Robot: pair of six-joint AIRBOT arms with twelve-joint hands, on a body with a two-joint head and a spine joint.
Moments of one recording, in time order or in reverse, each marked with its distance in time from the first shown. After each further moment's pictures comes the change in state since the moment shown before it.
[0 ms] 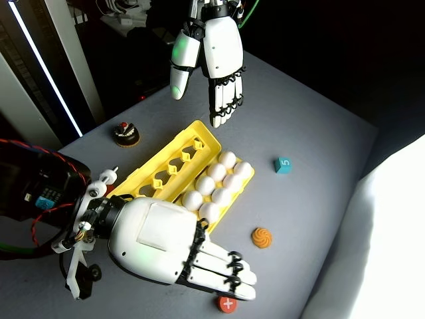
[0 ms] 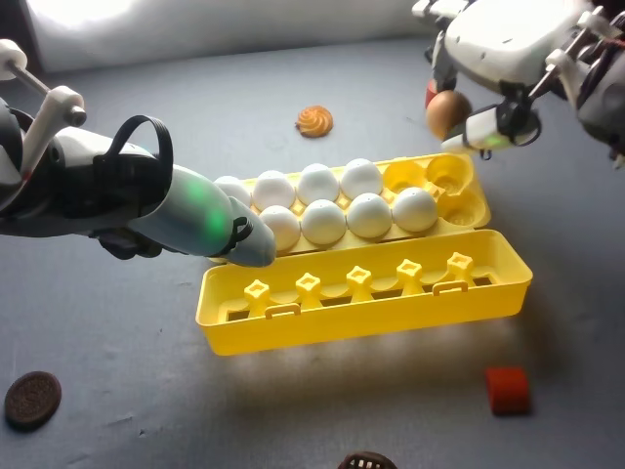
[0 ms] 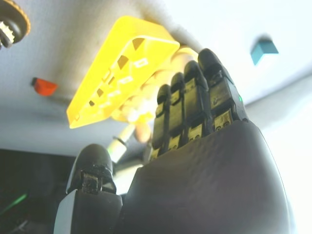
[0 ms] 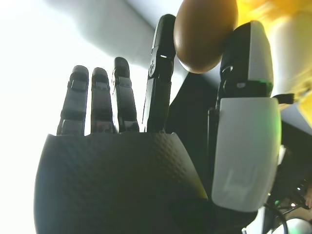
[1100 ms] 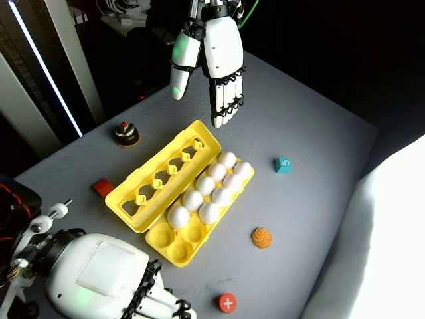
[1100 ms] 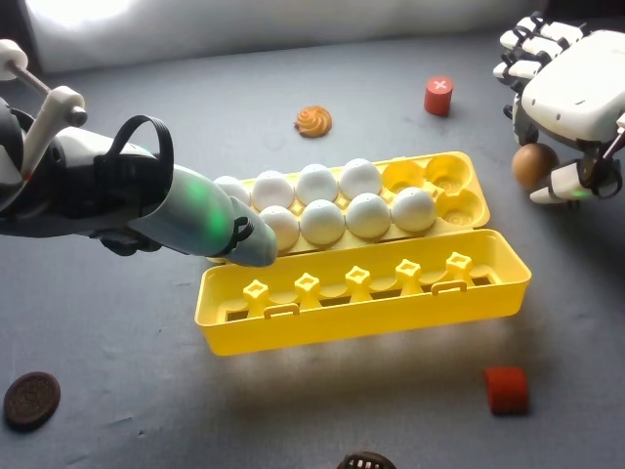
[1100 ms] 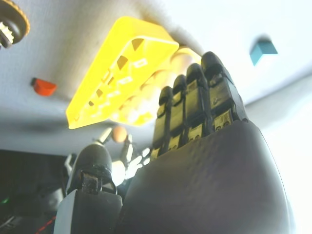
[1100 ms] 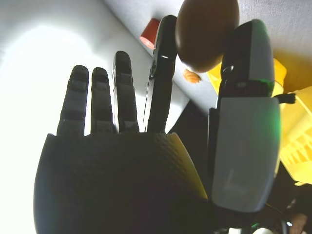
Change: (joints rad) left arm 0.000 0.000 0.000 0.000 0.000 -0.001; right arm -0.151 0.079 -0.025 0.002 0.010 -0.058
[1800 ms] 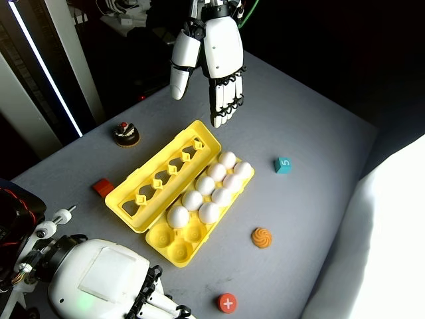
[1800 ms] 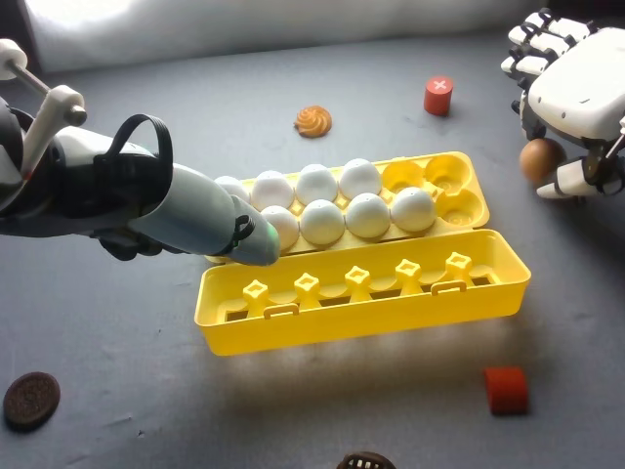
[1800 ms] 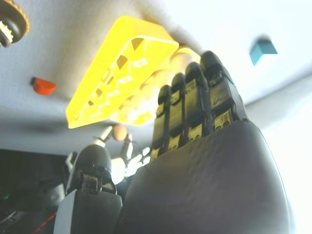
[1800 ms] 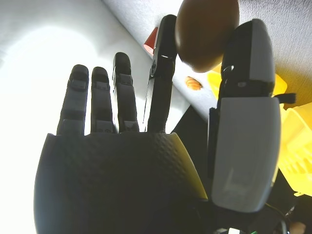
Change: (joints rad) left arm 0.000 0.000 0.000 0.001 0.000 -0.003; right arm -0.014 -0.009 0.017 -0.007 0.026 -0.013
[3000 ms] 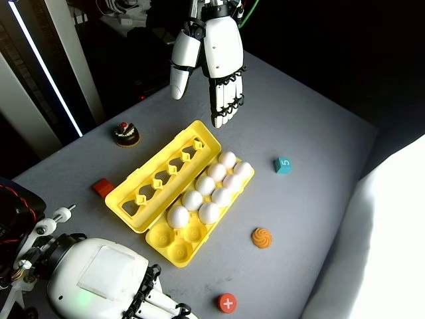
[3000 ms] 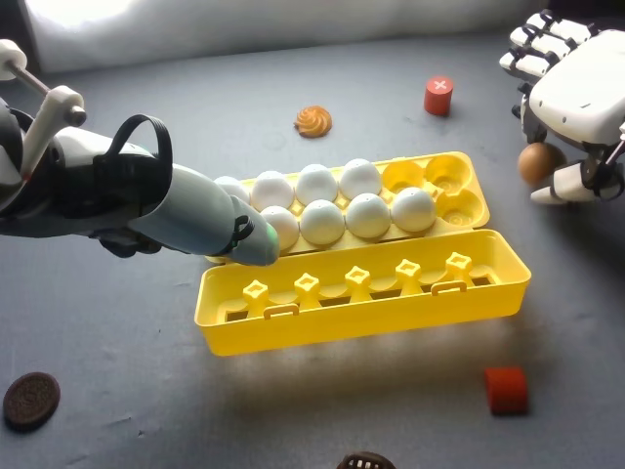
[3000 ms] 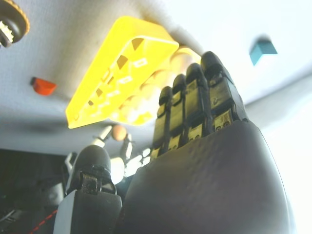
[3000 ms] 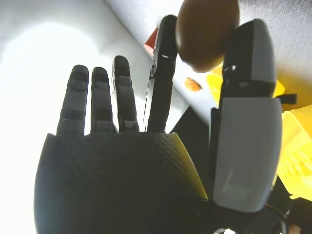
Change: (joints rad) left arm 0.000 0.000 0.000 0.000 0.000 0.000; right arm -0.011 0.000 -0.011 0.000 0.018 -0.016
